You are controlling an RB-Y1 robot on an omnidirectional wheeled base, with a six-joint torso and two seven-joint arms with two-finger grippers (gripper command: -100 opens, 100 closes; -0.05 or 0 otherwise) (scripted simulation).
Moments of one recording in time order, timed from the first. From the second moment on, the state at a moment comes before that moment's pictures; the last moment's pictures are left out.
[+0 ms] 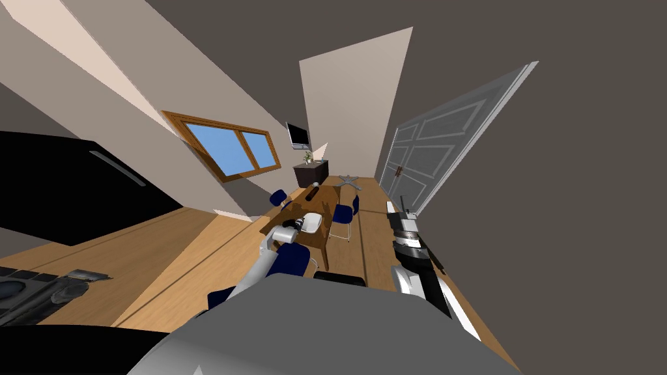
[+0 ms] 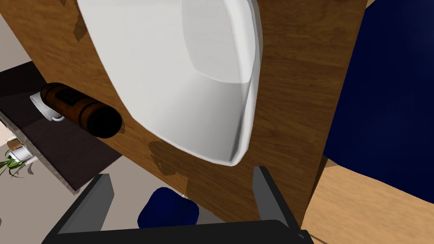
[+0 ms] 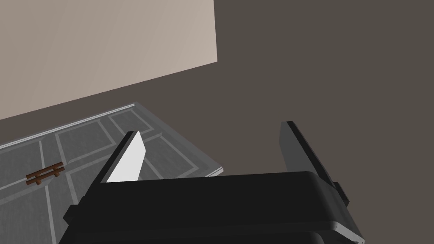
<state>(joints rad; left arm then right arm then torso) 0.03 0.33 -0.01 -1.69 0.11 0.93 -0.05 0.47 -0.05 0.06 -2.21 0.10 -0.48 -0.11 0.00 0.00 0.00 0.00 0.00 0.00</state>
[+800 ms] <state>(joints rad) -0.01 0.30 -0.04 -1.58 0.14 1.10 -0.05 0.47 -0.05 0.06 -2.21 0.10 -0.48 -0.11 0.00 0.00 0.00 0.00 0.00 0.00</state>
